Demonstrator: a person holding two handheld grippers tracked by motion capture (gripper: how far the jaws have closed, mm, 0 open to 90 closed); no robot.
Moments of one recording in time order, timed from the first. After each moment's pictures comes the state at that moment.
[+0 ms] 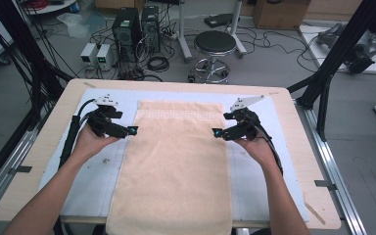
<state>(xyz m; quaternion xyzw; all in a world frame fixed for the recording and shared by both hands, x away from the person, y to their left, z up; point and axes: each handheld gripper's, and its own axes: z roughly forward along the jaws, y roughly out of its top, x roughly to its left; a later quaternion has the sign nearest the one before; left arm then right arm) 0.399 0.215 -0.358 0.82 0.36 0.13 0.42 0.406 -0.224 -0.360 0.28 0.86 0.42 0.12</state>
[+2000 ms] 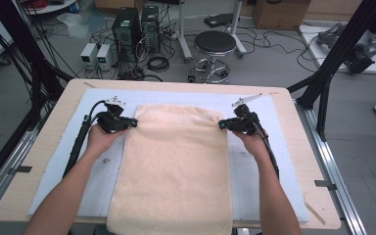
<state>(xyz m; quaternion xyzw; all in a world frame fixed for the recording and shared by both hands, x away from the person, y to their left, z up) 0.432 0.215 -0.395 0.82 0.39 0.13 0.40 0.441 -0.238 -0.391 0.35 0.85 0.39 0.08</state>
